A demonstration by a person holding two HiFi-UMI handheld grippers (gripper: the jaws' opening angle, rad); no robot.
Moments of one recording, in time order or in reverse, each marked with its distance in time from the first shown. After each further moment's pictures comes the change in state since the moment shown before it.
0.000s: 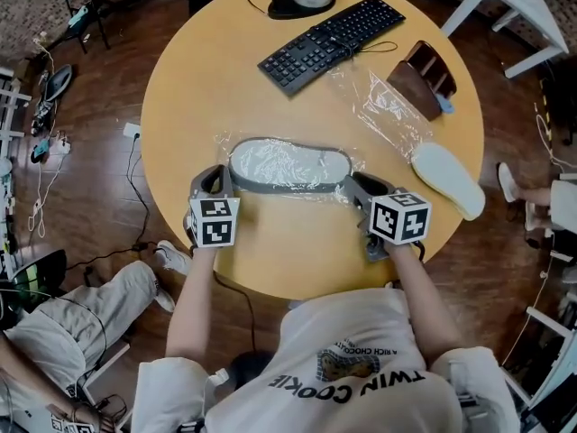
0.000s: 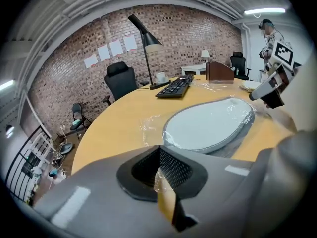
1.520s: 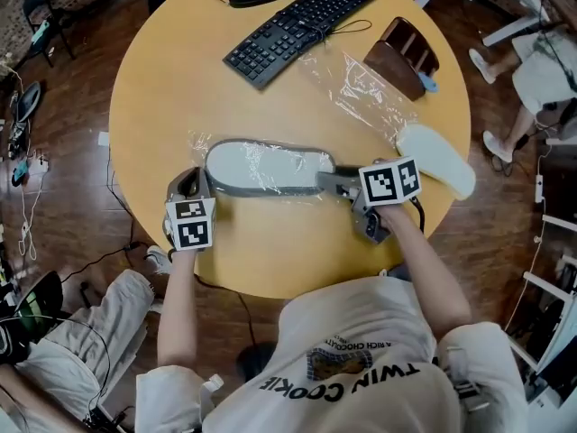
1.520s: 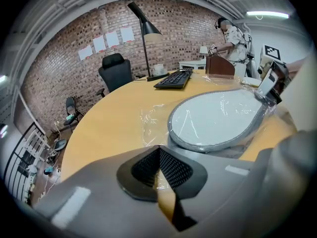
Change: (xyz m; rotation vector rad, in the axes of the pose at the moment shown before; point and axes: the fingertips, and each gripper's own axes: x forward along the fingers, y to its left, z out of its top) left arm 0.026 0.002 -0.013 -0.007 0.056 -0.067; right arm 0.023 0.008 -0.019 0.181 0.270 0.236
